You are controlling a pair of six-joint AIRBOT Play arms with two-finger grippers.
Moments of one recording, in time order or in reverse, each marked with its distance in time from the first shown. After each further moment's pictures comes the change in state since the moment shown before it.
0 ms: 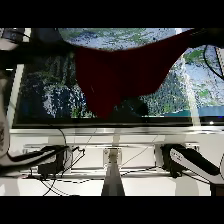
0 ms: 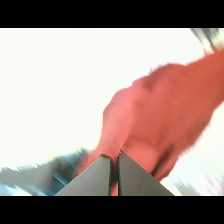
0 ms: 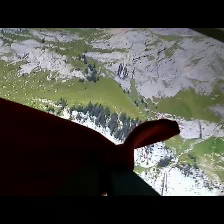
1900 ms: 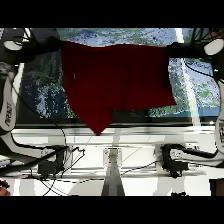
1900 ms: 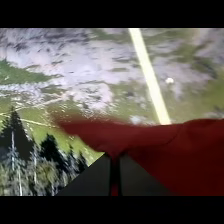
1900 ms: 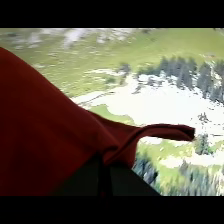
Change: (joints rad) left arm -0.019 -0.309 0.048 0.117 0.394 -0.105; right arm 0.000 -0.304 -0.144 0.282 -0.160 0.084
